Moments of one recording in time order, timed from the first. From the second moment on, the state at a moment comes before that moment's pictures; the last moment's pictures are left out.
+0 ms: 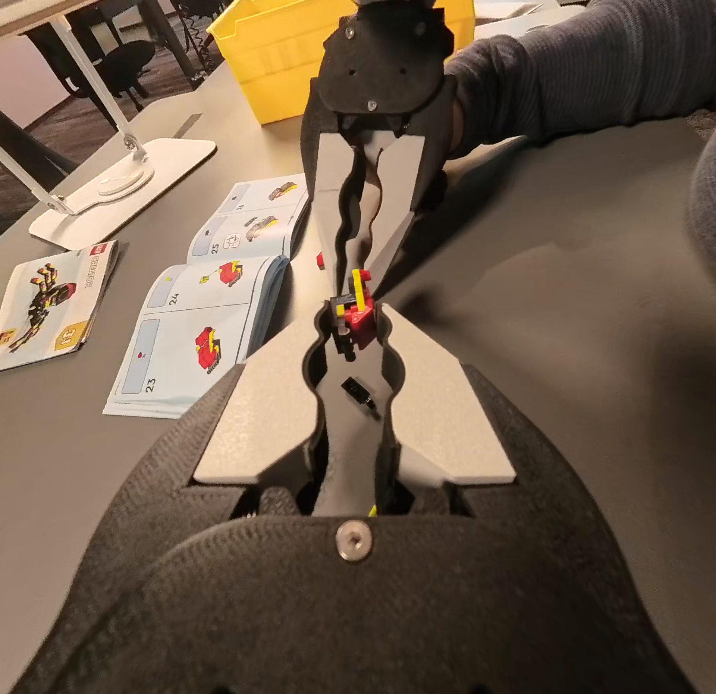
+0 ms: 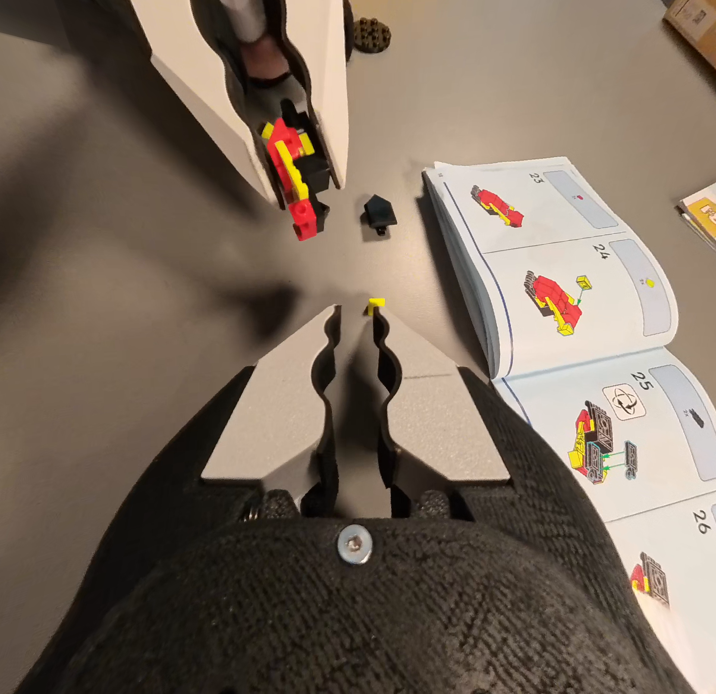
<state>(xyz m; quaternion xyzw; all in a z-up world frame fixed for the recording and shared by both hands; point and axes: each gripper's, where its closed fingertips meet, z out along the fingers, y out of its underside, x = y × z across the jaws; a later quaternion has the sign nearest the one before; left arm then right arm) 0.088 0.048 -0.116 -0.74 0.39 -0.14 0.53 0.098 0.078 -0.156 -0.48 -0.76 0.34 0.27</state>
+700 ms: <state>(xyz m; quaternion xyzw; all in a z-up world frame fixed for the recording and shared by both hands) 0.090 0.047 -0.119 -0.74 0.40 -0.14 0.53 0.095 0.084 -0.159 -0.48 -0.78 0.33 0.23</state>
